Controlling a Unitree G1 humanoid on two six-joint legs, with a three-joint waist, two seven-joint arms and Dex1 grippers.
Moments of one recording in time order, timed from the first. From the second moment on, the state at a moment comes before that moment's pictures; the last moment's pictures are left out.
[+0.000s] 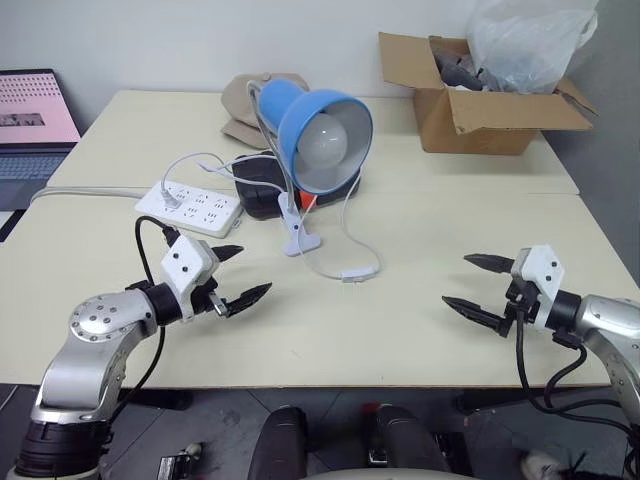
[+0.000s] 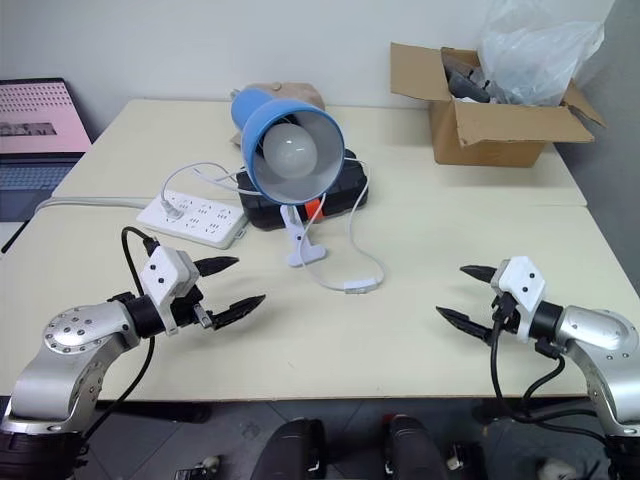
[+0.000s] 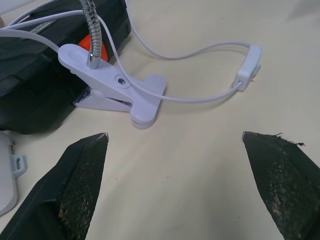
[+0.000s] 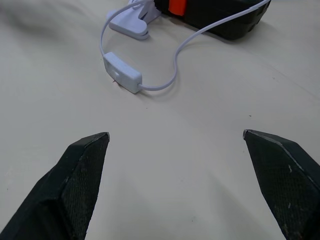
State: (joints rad) left arm -0.07 0.72 0.16 -0.26 -0.37 0.34 -0.86; right arm 0.00 -0.78 -0.16 -0.31 0.41 0.31 0.91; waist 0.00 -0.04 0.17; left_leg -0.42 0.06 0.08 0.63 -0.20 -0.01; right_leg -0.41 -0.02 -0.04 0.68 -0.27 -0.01
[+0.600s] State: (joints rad) left arm -0.17 0.75 0.15 -0.26 -0.41 0.38 -0.92; right arm -0.01 -0.78 -0.16 -0.35 0.41 0.35 0.88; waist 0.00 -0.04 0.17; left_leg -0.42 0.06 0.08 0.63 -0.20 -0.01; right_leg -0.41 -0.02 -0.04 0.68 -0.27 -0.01
